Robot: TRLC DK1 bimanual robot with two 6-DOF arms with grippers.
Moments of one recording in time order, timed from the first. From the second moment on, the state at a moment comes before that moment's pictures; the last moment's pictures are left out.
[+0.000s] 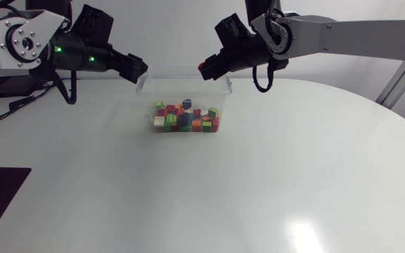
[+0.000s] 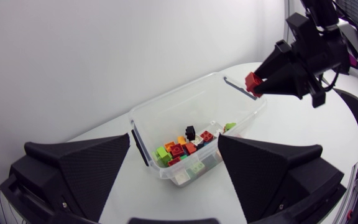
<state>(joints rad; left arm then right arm) -0.21 1.56 1.29 -0.23 0.17 0.29 0.42 1.95 1.65 -0.24 -0.27 -0.26</state>
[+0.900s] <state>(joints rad) -0.12 1.10 0.84 -0.21 0.16 0.29 0.42 2.15 1.77 -0.13 -0.20 -0.25</state>
